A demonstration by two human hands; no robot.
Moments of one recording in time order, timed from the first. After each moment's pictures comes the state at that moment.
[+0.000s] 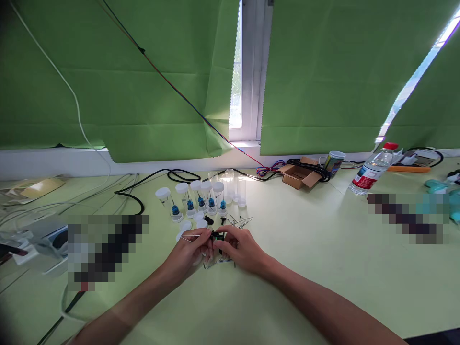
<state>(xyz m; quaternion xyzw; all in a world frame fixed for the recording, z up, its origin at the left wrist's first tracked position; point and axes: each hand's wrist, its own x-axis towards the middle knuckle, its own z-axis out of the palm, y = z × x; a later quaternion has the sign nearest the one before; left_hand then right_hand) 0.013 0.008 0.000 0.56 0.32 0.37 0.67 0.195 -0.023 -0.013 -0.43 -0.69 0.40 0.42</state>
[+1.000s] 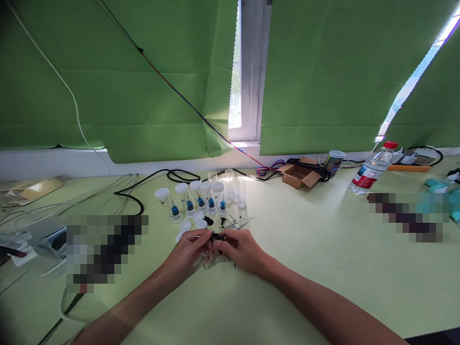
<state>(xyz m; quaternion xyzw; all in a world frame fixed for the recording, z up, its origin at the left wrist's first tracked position) 0.014 0.007 0.000 0.56 0.32 0.36 0.67 0.196 -0.023 -0.012 -0.42 -0.71 0.39 0.41</state>
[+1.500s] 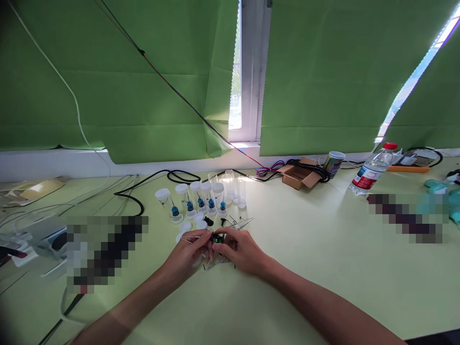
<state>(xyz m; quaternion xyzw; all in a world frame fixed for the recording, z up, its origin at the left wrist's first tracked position) 0.014 0.007 0.000 0.55 0.33 0.36 0.67 0.196 -0.022 -0.013 -0.43 -0.70 0.38 0.42</state>
